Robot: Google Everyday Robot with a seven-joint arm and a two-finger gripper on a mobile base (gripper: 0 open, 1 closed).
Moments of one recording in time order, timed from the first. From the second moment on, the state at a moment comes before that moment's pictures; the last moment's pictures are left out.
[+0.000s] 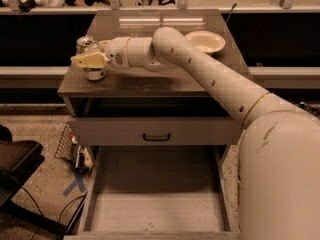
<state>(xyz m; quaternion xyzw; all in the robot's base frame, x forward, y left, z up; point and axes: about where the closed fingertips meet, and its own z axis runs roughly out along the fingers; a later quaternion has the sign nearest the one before) 0.709 0.212 0.888 -0.45 0.59 0.45 0.49</state>
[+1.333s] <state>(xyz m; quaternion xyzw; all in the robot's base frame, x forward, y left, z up) 0.688 0.204 0.908 -0.45 0.59 0.44 0.50</state>
